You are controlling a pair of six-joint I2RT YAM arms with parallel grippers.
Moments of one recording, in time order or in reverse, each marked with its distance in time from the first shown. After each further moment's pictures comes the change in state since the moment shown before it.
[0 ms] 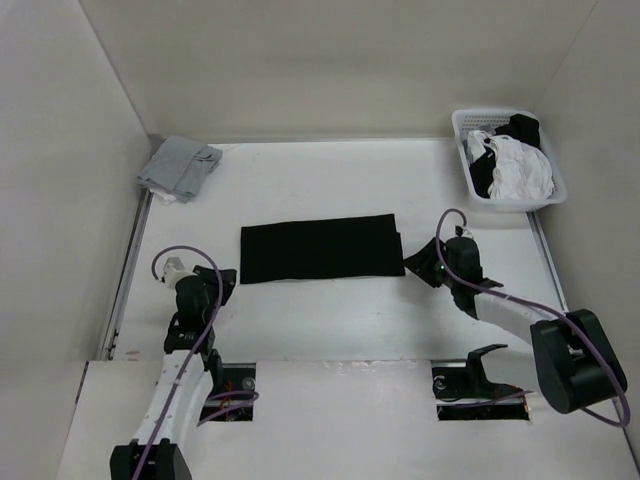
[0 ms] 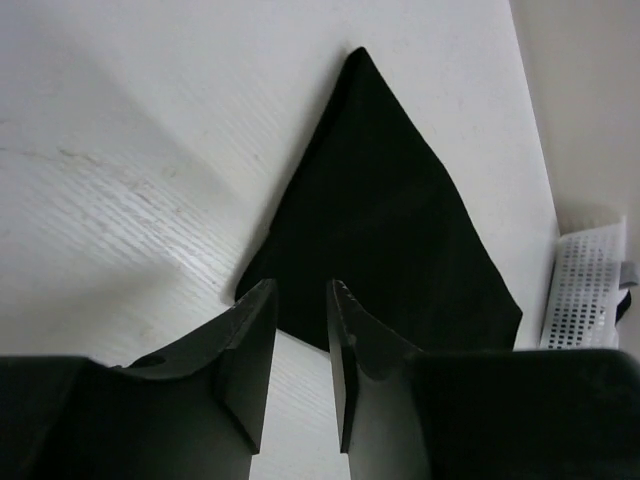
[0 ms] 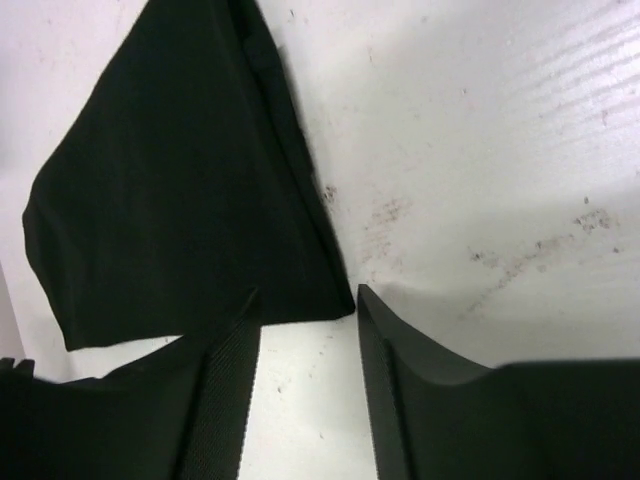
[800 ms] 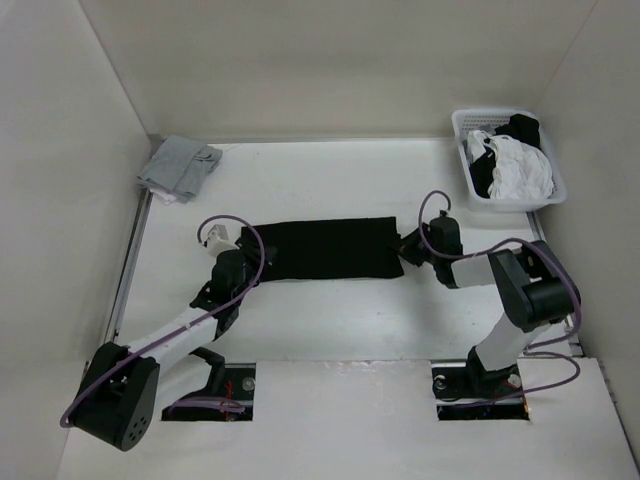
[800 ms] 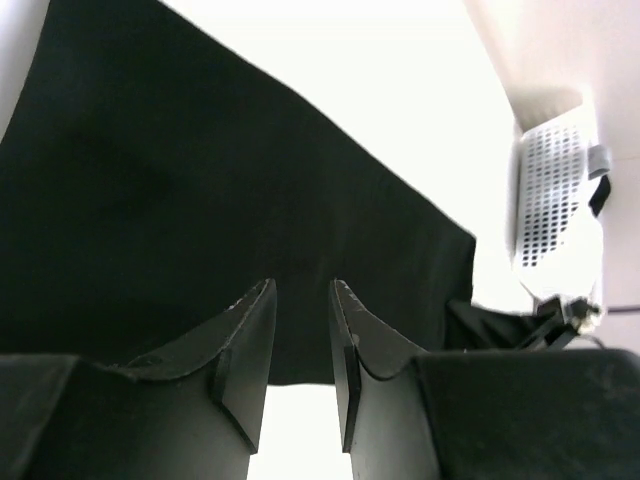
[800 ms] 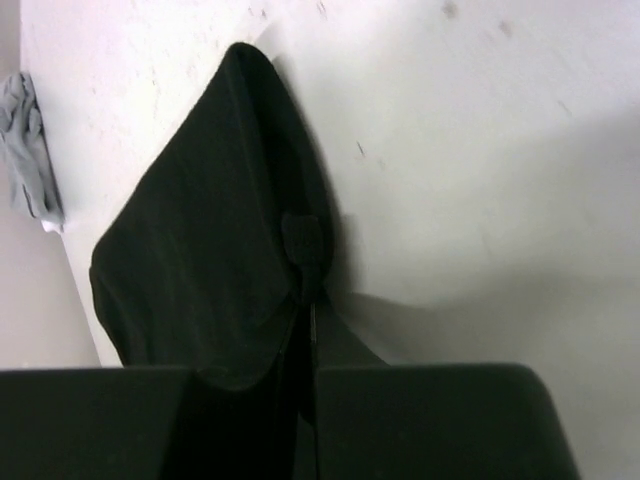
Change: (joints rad) left arm -0.416 0.495 0.171 0.389 -0.171 -0.024; right arm -0.011 0.505 0.234 0.297 -0.096 0.132
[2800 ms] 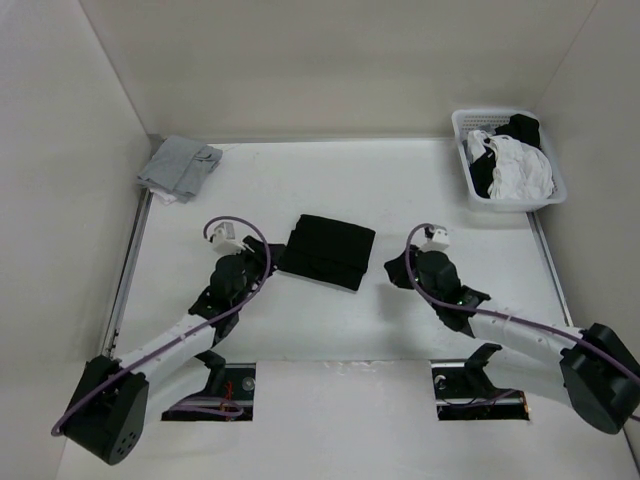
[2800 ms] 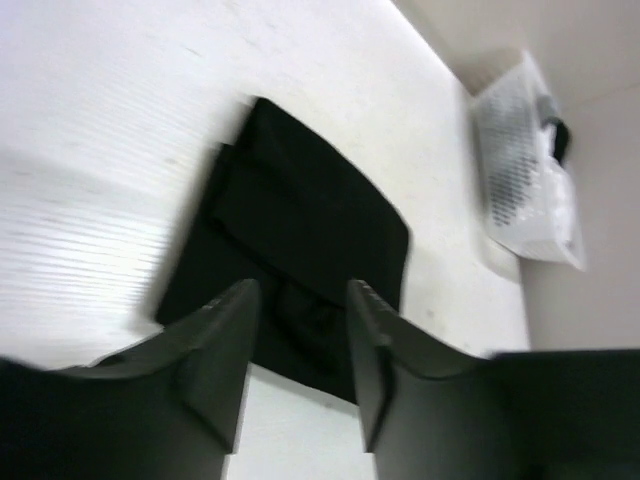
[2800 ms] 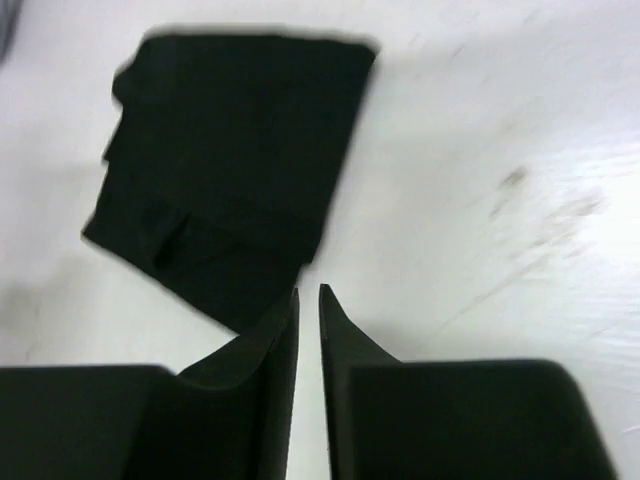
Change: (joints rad) left arm -0.082 -0.071 -0.006 0.068 0.015 0.115; right arm 0.443 -0.630 -0.201 -0.299 0.452 -0.275
